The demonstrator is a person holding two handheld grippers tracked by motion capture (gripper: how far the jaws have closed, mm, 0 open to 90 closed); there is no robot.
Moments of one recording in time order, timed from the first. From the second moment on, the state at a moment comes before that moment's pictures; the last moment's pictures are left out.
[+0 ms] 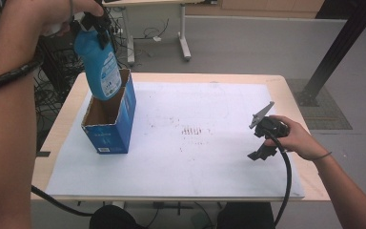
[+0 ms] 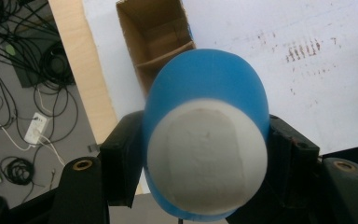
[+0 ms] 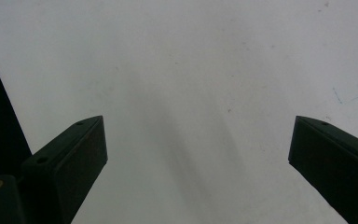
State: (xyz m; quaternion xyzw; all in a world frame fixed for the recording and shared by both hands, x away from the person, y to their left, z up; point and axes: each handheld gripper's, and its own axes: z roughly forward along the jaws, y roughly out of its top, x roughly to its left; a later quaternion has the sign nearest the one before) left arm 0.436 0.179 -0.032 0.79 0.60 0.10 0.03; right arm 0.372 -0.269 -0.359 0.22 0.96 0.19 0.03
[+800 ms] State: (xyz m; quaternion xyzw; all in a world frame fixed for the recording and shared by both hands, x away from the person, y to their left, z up) left arm 0.453 0.199 -0.085 0.77 0.63 0.07 0.01; right arm 0.373 -0.263 -0.363 0.22 0.95 0.20 0.03
